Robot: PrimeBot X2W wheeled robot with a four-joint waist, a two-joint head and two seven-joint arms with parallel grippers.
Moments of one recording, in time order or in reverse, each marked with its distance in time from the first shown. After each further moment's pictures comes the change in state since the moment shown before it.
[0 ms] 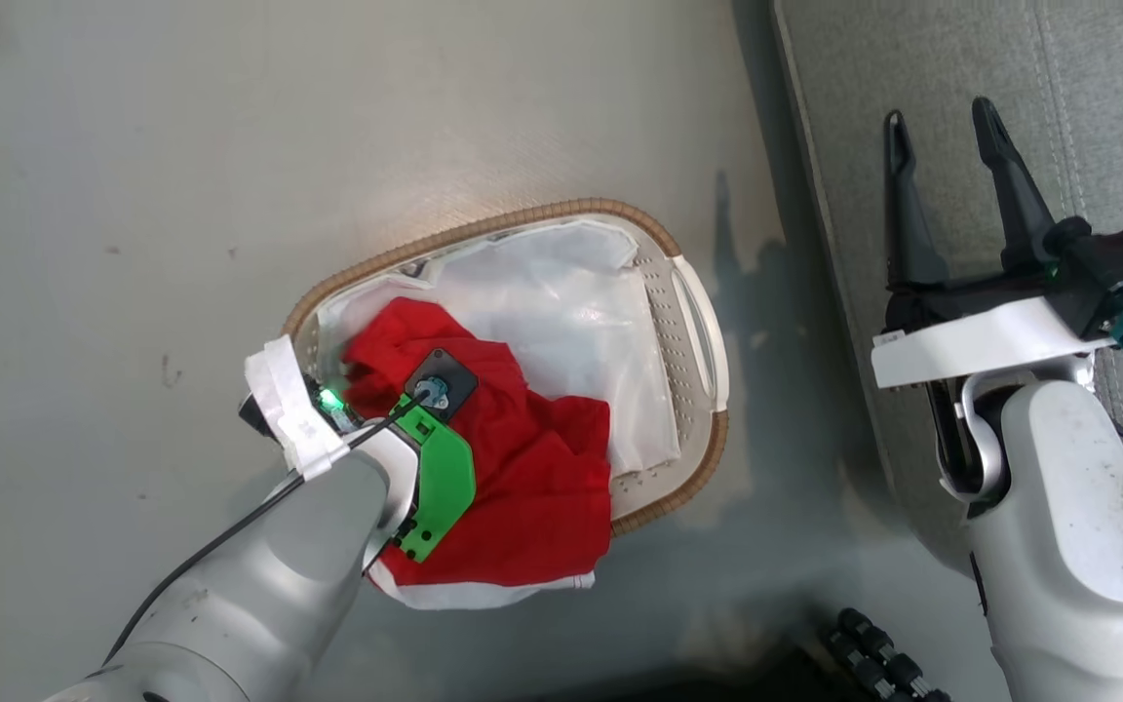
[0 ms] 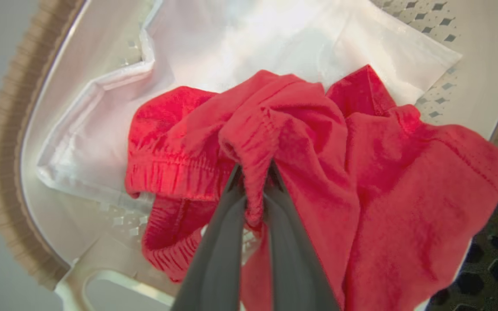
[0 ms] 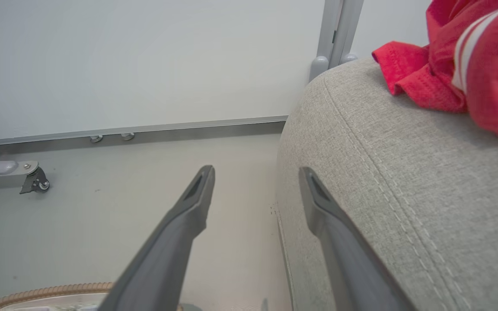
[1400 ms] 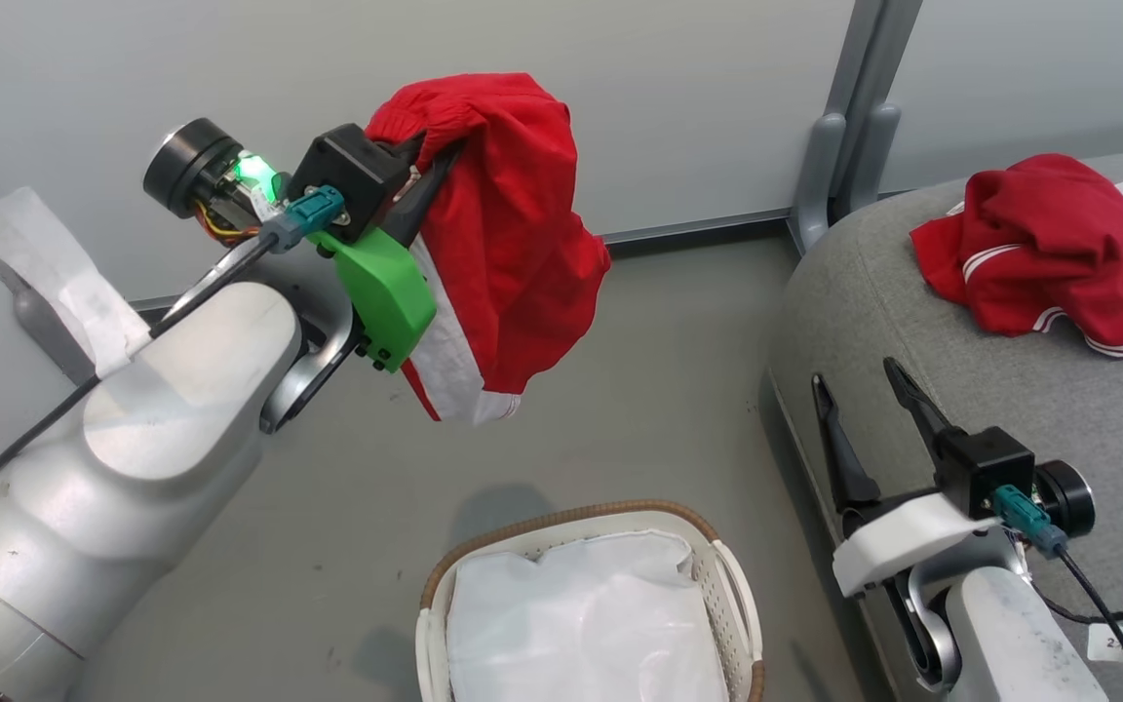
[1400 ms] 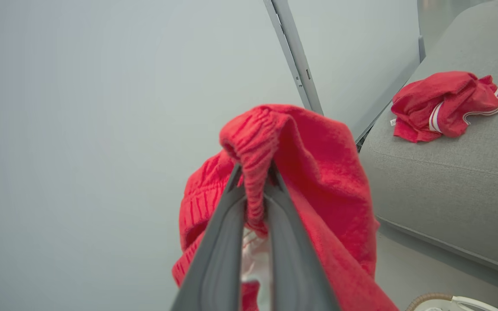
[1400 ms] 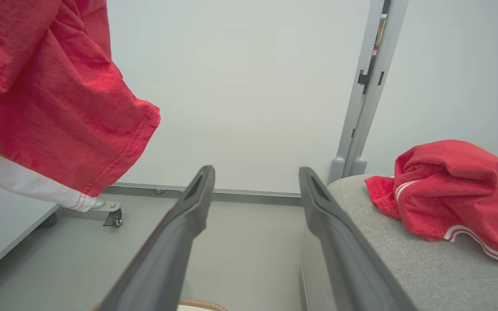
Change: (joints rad) left arm -0.164 0.319 0.107 -0.676 -0.087 0.084 -0.073; right arm 0.276 0.001 0.059 0.139 -0.076 0.000 0.000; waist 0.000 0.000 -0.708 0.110
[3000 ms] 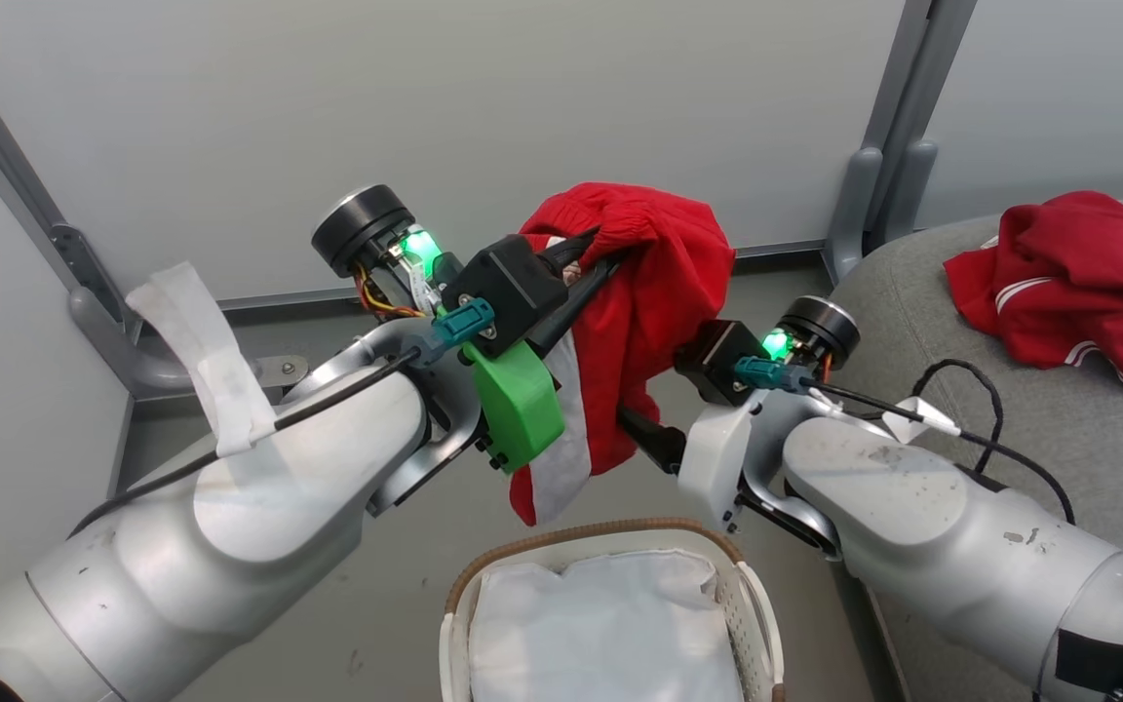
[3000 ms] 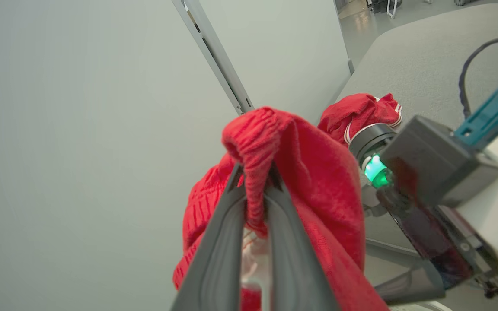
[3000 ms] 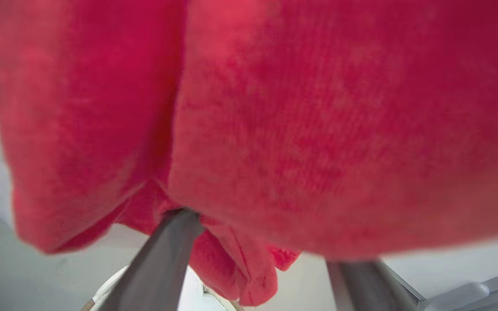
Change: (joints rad) left arm 0.042 -0.045 -0.113 -0.210 0.010 0.002 0.015; right arm -0.695 -0.202 1.138 0.367 0.610 0.000 0.003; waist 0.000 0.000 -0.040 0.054
